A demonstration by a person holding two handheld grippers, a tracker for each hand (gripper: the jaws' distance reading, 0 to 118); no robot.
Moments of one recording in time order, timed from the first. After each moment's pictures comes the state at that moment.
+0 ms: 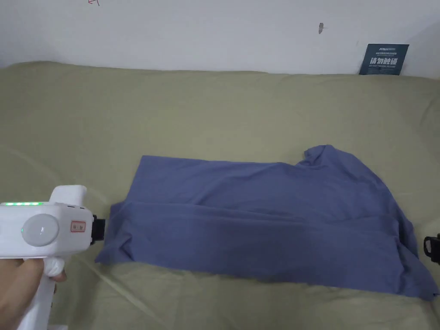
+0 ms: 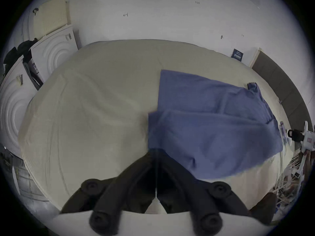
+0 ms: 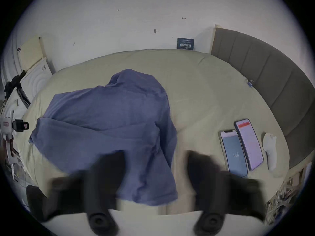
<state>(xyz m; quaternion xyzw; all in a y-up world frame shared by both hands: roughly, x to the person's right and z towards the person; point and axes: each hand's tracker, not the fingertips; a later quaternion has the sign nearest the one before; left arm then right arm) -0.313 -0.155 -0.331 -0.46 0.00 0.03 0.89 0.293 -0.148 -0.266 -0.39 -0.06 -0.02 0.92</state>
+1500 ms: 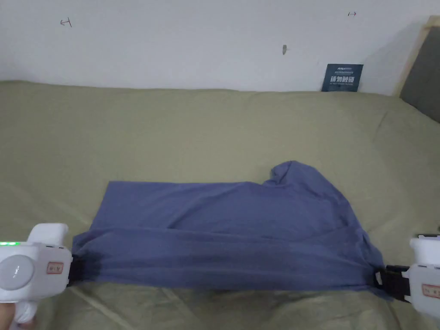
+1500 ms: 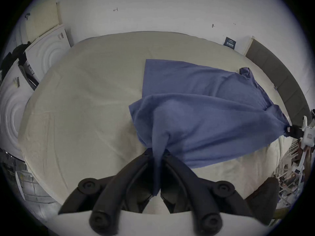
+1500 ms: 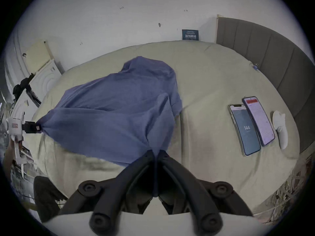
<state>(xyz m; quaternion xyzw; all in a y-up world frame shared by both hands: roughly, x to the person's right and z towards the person) -0.299 -0.153 -0.291 -0.48 -0.03 0.01 0.87 0.296 -0.160 -0.218 -0.43 0.01 -0.06 0.90</state>
